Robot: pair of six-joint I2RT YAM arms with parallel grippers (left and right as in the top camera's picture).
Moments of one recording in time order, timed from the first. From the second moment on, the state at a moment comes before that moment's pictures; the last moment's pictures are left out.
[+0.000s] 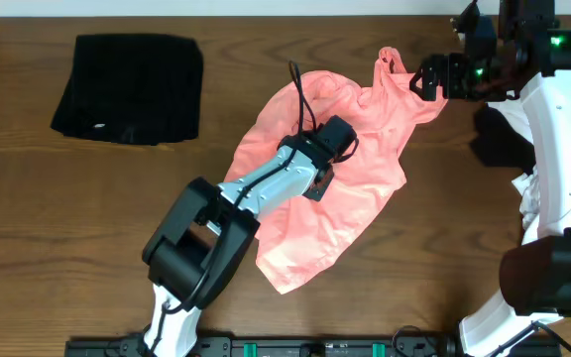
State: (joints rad) left arm -0.70 2.05 1.37 -0.69 -0.24 -0.17; right arm -0.02 1.83 1.89 -1.19 -0.31 0.00
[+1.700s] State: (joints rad) left arm -0.21 1.86 1.47 -0.79 -0.38 -0.26; right arm -0.02 1.83 1.89 -1.17 -0.26 0.00
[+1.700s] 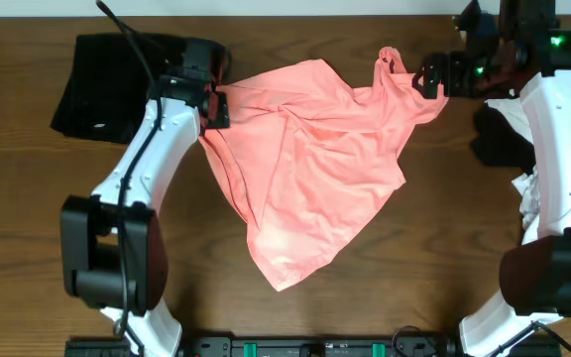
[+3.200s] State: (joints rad) left arm -0.49 1.75 1.48 -0.92 -0.10 -0.27; right arm -0.11 2.14 1.39 -0.24 -0.19 0.51
